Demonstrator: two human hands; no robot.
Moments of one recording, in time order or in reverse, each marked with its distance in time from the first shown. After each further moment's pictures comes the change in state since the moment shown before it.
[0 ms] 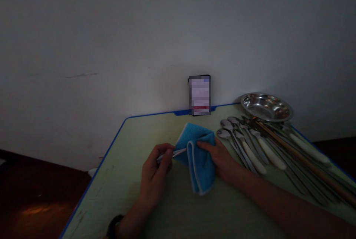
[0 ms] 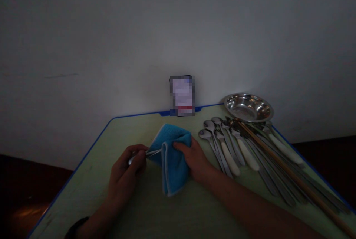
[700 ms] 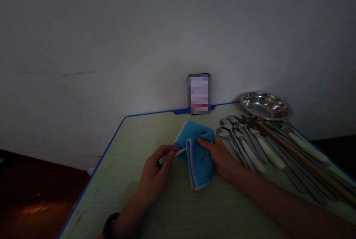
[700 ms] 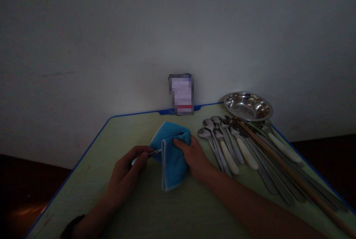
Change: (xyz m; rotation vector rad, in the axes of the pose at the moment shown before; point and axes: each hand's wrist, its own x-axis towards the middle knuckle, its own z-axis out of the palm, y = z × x) left_hand 0.006 0.002 -0.007 0.321 -0.151 0.050; right_hand 0.001 -0.002 -0.001 0.000 -0.016 -0.018
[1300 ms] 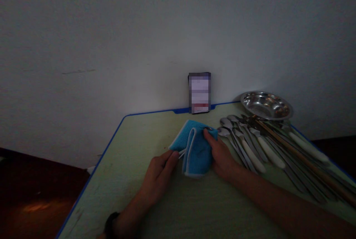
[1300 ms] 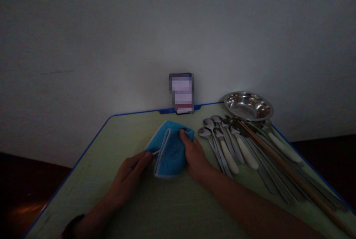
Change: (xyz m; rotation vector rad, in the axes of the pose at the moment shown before) left_hand -0.002 0.002 0.004 0.054 -0.177 0.006; right_hand 0.003 0.002 0.004 0.165 0.081 0.026
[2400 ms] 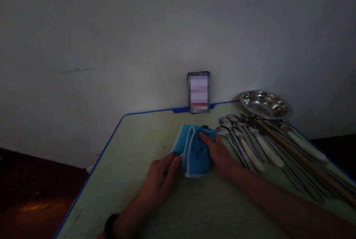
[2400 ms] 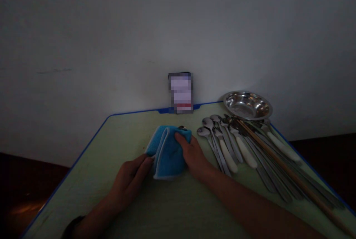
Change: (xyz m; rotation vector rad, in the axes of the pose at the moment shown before) left_hand -0.007 -0.001 0.002 0.165 -0.026 0.178; right_hand 0.002 0.003 -0.008 -0.171 -0.063 -0.061
